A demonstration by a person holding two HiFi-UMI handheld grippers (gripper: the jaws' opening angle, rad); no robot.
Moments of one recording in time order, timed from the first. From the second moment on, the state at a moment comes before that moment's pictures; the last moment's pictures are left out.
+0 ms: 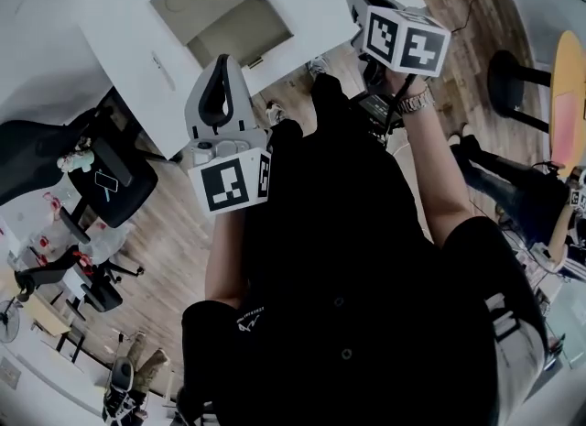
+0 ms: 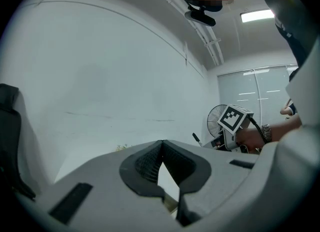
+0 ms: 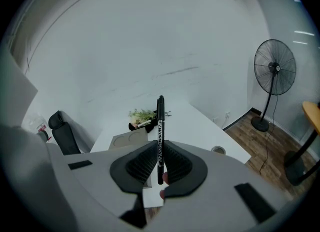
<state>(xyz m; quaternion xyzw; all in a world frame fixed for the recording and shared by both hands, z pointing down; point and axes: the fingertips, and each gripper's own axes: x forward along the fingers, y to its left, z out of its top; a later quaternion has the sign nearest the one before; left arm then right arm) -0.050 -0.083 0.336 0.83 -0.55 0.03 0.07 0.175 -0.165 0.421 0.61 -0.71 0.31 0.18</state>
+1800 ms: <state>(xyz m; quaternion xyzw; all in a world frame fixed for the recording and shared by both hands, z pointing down) -0.125 -0.044 0.279 0.81 -0.59 -0.02 0.04 0.068 -0.102 0.271 0.52 -0.83 0.19 0.09</state>
